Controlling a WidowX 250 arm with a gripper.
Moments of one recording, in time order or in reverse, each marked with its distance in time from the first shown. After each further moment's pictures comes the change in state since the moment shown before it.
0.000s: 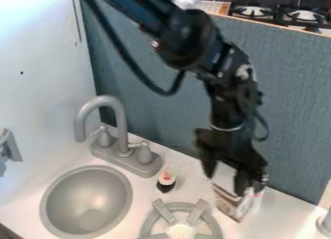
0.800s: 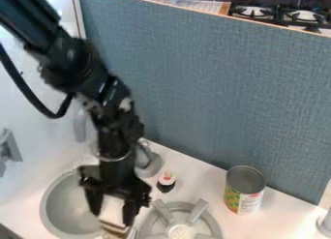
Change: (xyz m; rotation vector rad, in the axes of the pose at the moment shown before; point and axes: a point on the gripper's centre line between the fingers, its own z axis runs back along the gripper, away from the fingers) arm -0.121 0.094 -0.005 0.133 0.192 0.418
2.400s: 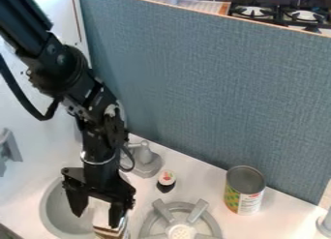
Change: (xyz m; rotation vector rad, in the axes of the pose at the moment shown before) arm -0.005 0.032 -0.020 0.044 0.037 0.059
